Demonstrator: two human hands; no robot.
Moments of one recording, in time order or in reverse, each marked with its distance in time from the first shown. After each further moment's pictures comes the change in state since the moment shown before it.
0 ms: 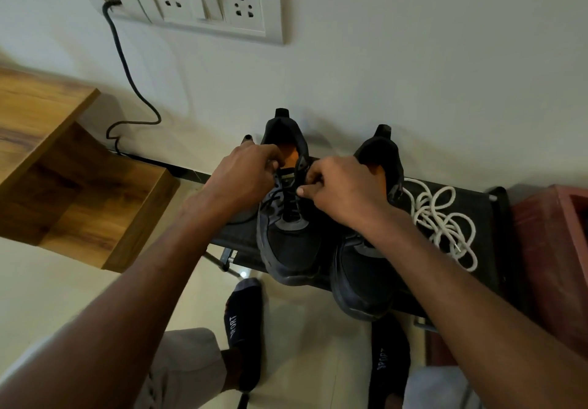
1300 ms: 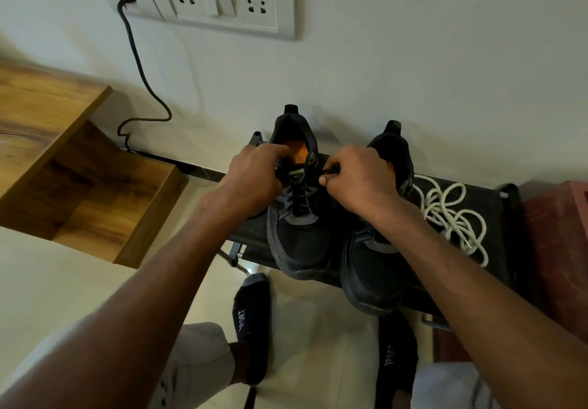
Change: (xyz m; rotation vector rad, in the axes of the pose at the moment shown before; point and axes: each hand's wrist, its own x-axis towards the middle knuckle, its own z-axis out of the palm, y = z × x) left_hand -0.016 0.010 -0.006 0.056 0.012 0.009; right_hand -0.003 -0.003 -0.004 0.093 0.091 0.082
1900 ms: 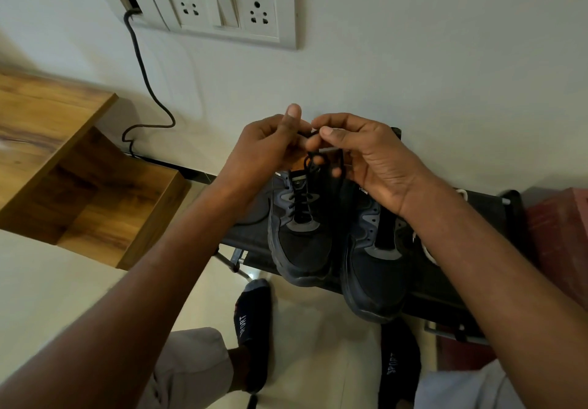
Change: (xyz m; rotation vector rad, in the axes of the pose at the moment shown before) left_hand -0.003 0.022 -0.027 -1.095 0.003 -0.070; right_hand 0.009 0.000 -0.039 1.172 -0.268 -0.025
